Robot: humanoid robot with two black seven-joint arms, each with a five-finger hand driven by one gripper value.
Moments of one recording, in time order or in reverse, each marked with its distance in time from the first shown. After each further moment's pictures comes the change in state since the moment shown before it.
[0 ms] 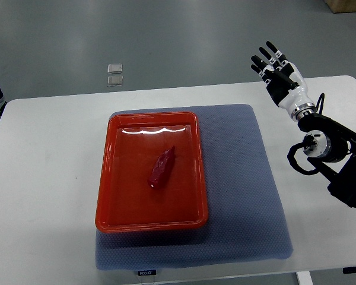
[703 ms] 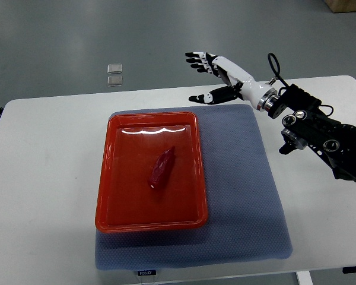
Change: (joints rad) left arm 0.000 0.000 0.000 0.000 0.000 0.000 0.000; right arm 0.154 0.009 -0.130 0.018 -0.847 -0.011 0.003
